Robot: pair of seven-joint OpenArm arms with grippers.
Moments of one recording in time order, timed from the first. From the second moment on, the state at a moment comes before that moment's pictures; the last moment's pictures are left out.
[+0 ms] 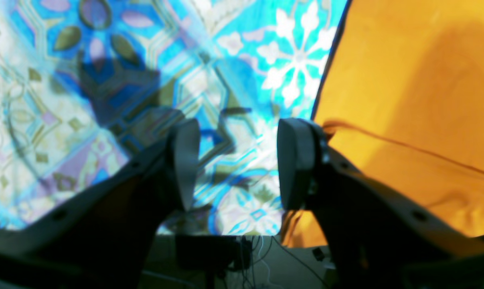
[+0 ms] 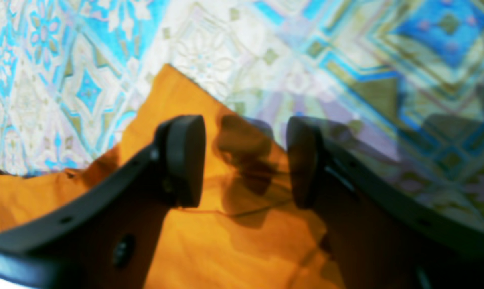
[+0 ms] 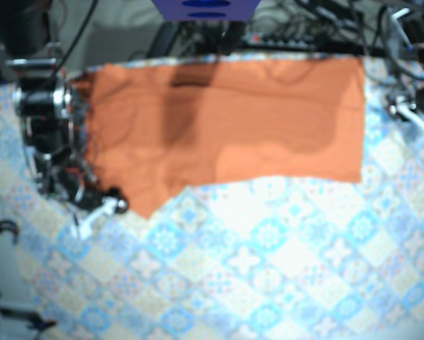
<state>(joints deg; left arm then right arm) 9.6 -29.3 -38.9 71.6 -36.5 -31.2 68.9 33.8 17.0 -3.6 21.2 34.4 29.3 -30.2</state>
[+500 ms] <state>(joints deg) 9.5 -29.3 -38.9 71.6 -36.6 -31.2 68.9 34.1 16.2 -10.5 21.4 34.9 29.3 -28.9</state>
